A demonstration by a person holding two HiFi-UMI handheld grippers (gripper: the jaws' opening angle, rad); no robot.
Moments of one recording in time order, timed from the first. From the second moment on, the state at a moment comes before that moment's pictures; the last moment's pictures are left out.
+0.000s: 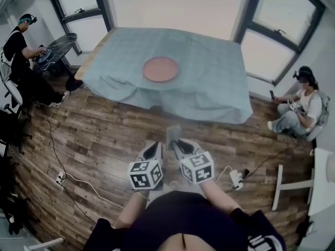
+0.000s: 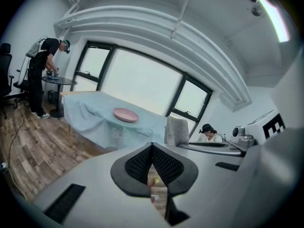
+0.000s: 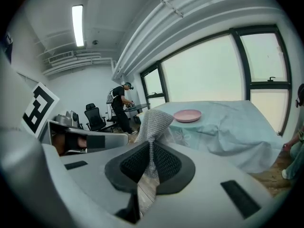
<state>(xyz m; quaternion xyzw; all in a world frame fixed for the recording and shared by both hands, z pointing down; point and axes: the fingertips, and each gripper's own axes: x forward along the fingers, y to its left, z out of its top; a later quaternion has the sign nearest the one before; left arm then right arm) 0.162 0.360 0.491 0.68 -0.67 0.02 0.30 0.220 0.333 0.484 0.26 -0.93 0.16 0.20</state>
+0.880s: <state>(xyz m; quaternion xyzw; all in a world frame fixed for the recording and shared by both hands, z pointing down) 0.149 0.346 0.492 0.67 -0.67 0.00 0.31 0.218 0.321 0.486 0.25 -0.94 0.17 0.19</state>
